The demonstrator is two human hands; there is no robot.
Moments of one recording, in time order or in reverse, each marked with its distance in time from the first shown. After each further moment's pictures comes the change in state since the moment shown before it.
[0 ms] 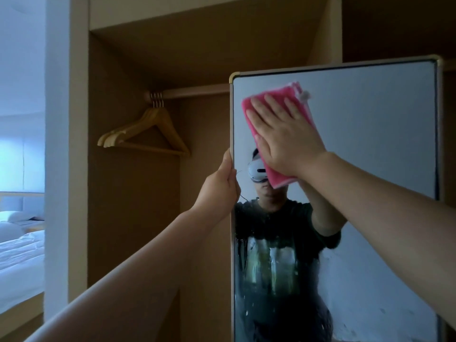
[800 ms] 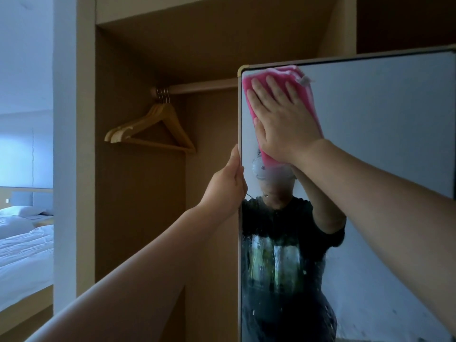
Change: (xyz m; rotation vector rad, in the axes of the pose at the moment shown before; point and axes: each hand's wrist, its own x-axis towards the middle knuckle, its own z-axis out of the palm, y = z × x) left_hand -0.001 -0.003 0.000 0.061 -0.034 0.021; right_hand 0.028 -0.012 0.002 -0.020 0.034 0.062
